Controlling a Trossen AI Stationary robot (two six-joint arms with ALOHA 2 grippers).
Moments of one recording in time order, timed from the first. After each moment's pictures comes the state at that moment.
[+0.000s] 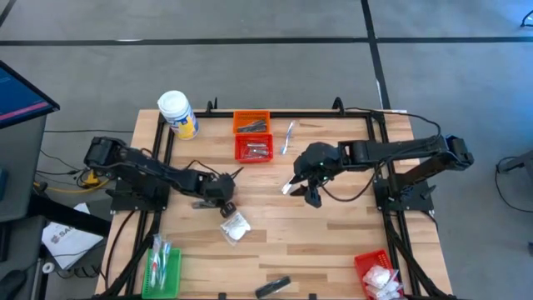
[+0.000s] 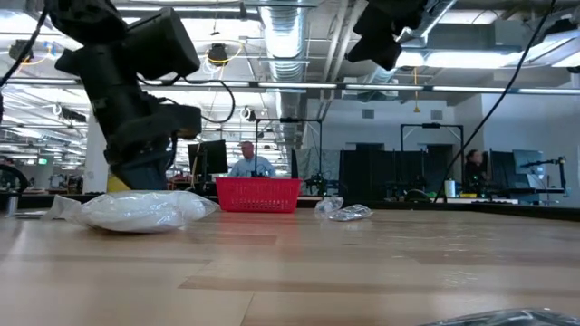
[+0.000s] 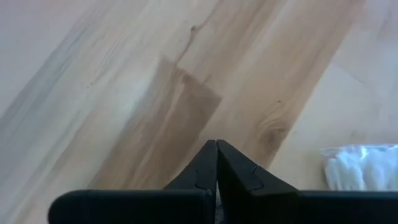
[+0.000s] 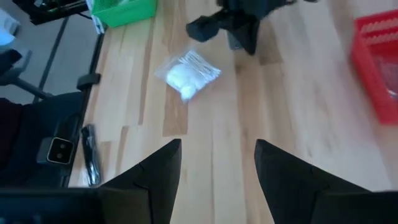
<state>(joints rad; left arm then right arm) -0.13 1.50 0.60 -0.23 -0.19 -0.69 0.04 1.39 1.14 -0.51 -0.18 0.21</state>
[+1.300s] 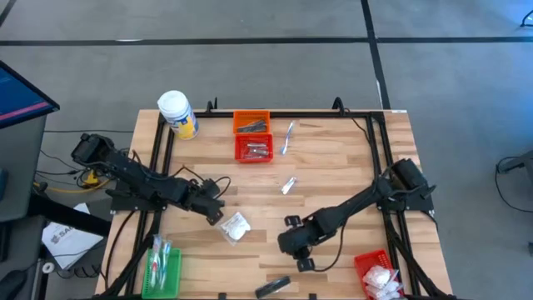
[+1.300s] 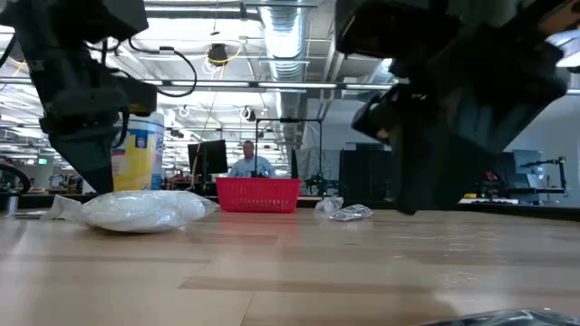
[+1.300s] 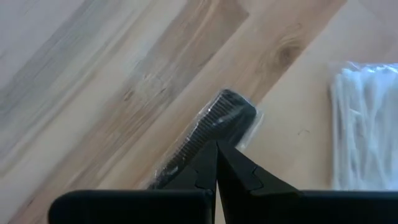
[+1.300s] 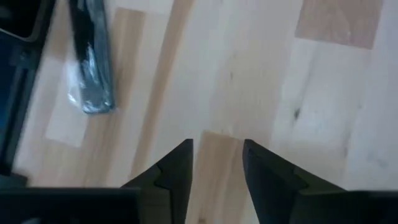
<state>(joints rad) -0.35 1.35 0.62 -0.58 -0.32 -1.03 0.48 1.94 1.24 -0.42 -0.06 0.26</state>
